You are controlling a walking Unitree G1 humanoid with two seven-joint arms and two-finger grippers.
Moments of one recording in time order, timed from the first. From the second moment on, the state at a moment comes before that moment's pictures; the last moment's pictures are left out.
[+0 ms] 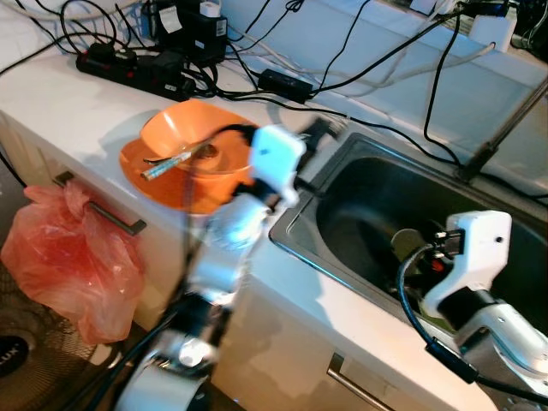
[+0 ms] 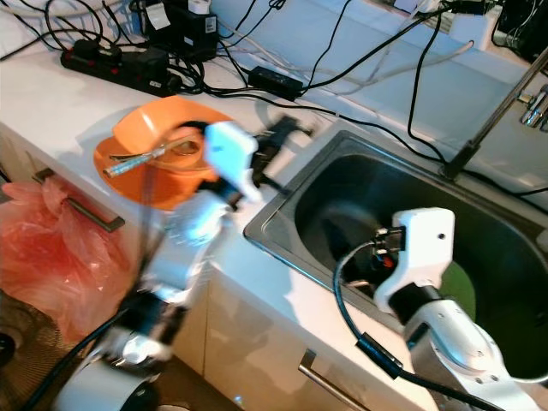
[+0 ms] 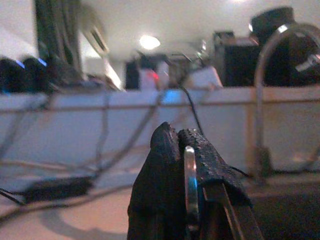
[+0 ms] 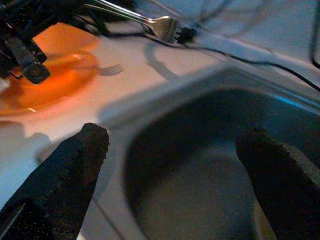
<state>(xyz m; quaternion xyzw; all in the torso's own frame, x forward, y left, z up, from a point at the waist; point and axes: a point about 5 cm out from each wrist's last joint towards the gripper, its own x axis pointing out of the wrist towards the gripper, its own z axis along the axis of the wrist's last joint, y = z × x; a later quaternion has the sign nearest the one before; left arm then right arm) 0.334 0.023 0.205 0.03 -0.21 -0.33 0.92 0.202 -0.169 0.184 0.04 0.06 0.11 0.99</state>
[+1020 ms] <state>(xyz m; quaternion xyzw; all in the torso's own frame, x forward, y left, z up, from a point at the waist) 0.343 0.000 0.128 0.01 0.00 -0.41 0.91 0.184 -0.178 0.174 0.17 0.12 0.02 0.98</state>
